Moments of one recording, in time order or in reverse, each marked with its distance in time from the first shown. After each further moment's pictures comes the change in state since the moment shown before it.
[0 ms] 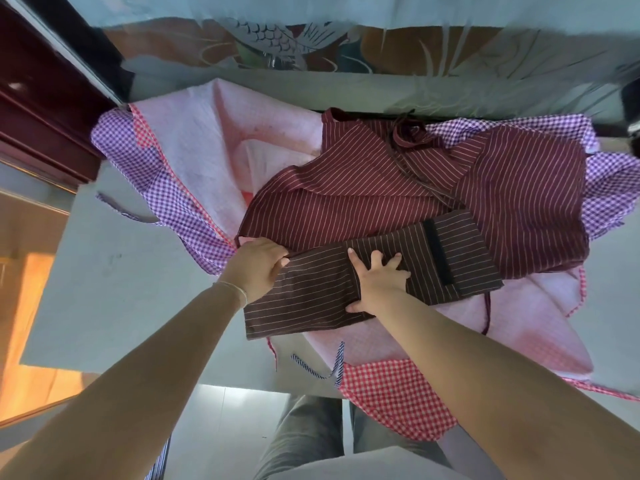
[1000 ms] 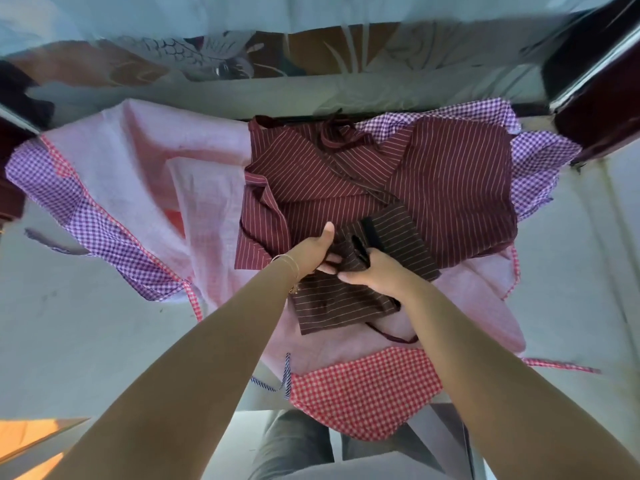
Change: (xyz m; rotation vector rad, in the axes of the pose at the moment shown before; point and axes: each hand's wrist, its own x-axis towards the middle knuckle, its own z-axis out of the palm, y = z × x) left_hand 0.112 0.186 0.005 -0.844 -0.499 -0.518; right_hand -0.022 0.127 -0.008 1.139 -0.035 -0.095
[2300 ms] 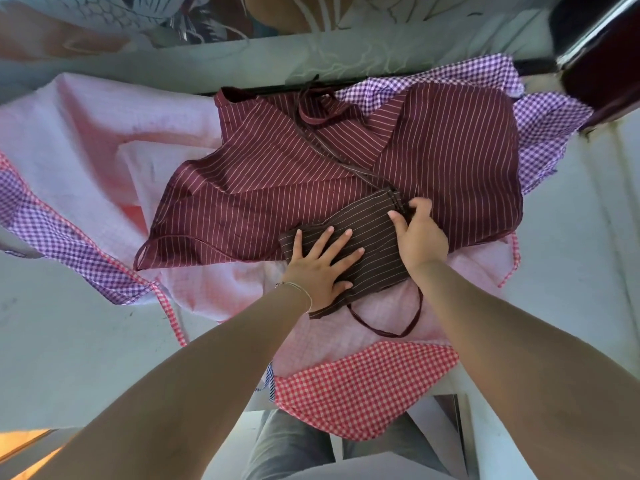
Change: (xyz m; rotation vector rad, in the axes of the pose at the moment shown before) left_hand 0.061 -0.063 0.060 1.284 0.219 0.615; right_hand 0.049 0.074 -0.051 -0.328 0.795 0.008
